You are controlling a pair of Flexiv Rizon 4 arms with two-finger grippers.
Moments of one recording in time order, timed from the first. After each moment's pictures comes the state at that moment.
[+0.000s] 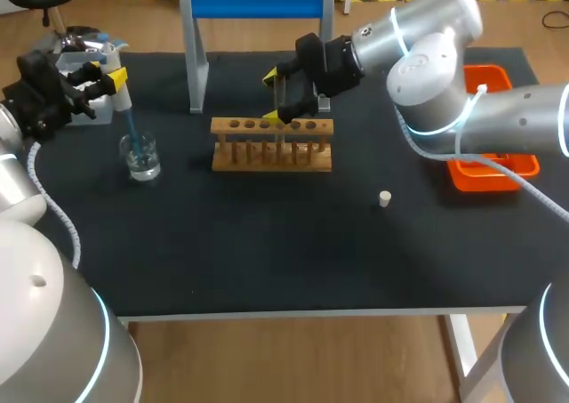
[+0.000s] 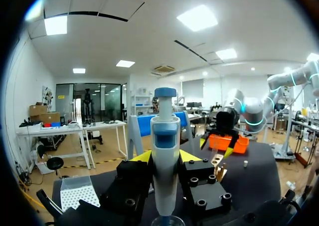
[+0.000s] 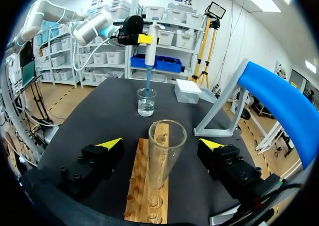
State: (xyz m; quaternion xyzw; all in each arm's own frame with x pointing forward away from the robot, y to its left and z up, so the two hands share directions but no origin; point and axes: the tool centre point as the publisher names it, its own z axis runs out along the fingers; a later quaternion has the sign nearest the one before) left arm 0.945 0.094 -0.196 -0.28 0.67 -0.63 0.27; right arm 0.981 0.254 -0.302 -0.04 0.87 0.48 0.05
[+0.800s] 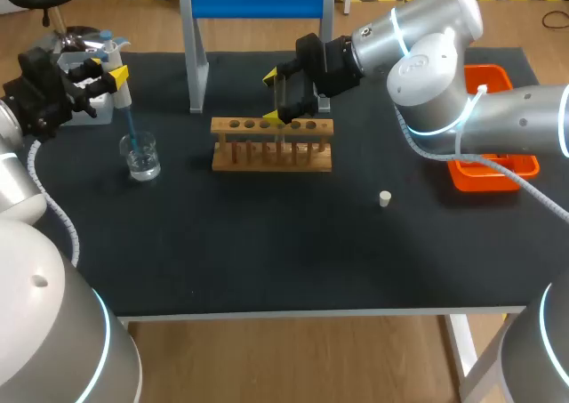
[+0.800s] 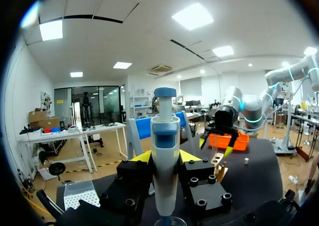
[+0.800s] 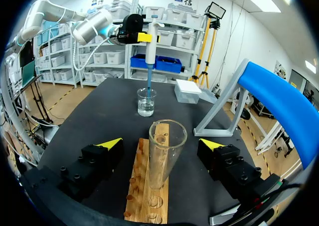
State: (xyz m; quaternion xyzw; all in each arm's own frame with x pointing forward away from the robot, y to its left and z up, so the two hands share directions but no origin) left arm 0.943 0.090 -0.188 -0.26 0.68 -0.62 0.29; right arm 0.981 0.254 -0.302 -0.04 0.87 0.48 0.05
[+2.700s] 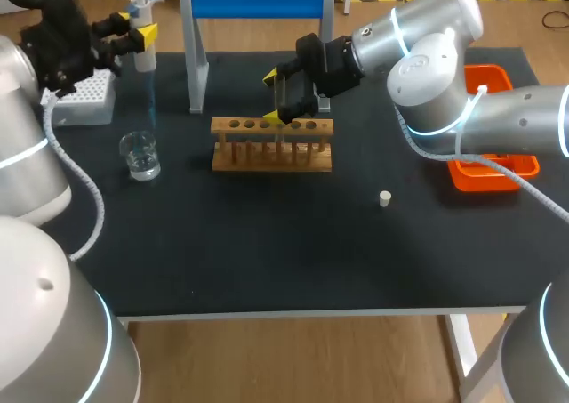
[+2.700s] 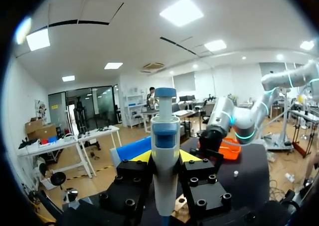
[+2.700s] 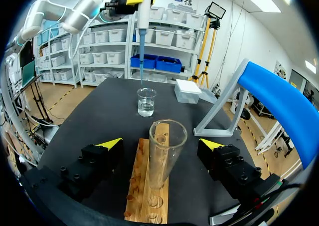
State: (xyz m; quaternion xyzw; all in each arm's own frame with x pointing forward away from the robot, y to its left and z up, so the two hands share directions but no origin) left arm 0.923 0.018 -0.091 -0.24 0.71 -0.60 0.28; right arm 0.981 0.254 -0.302 -0.04 0.87 0.48 0.05
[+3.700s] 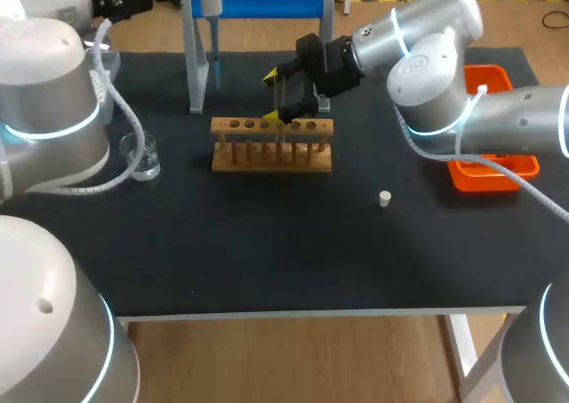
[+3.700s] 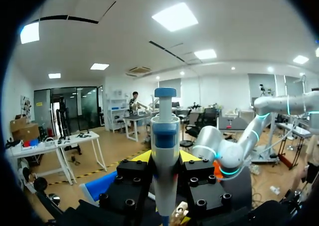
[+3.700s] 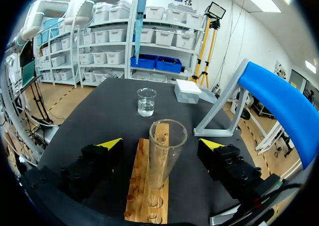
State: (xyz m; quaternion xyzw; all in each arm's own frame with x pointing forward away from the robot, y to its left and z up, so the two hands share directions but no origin) left arm 0.940 -0.092 -0.004 -0.21 0.71 -0.64 0.21; right arm 0.981 0.254 -0.302 -0.04 0.87 0.48 0.05
